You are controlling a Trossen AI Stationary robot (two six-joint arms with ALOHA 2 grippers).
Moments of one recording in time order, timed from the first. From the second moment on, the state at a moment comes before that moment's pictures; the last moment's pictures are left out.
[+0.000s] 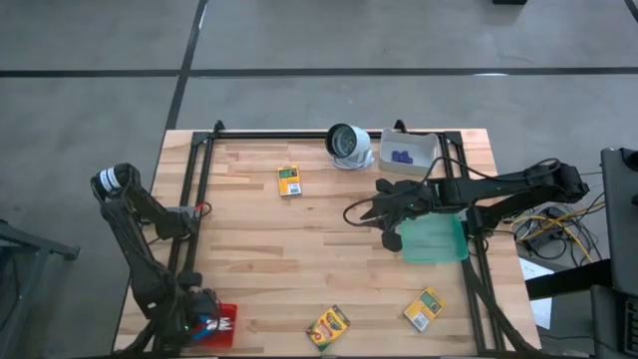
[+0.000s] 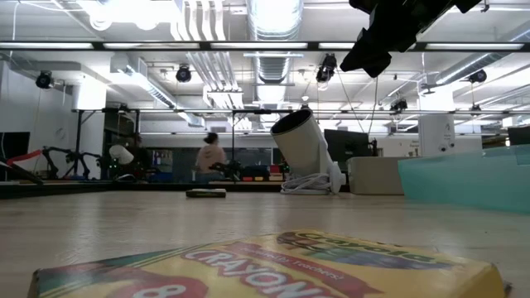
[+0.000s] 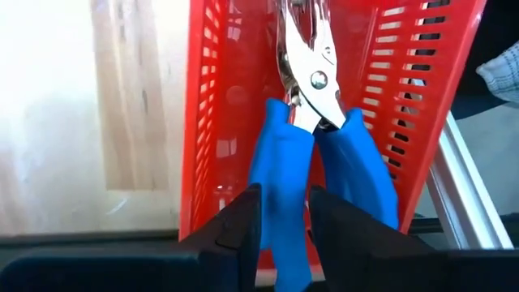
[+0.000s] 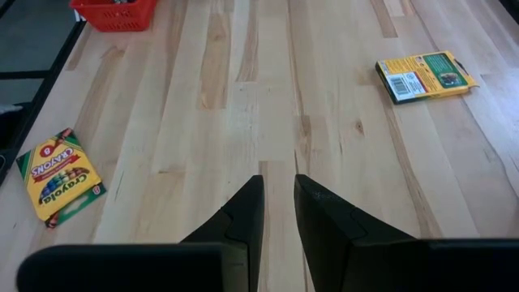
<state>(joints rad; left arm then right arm) -1.17 1.38 0.91 -0.81 0.07 -1.29 0.06 1.19 0.85 -0.31 -0.02 0.12</state>
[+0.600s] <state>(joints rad) -1.03 1.38 1.32 -1.19 -0.62 -1.40 0.06 1.19 0.85 -0.31 -0.02 0.12</state>
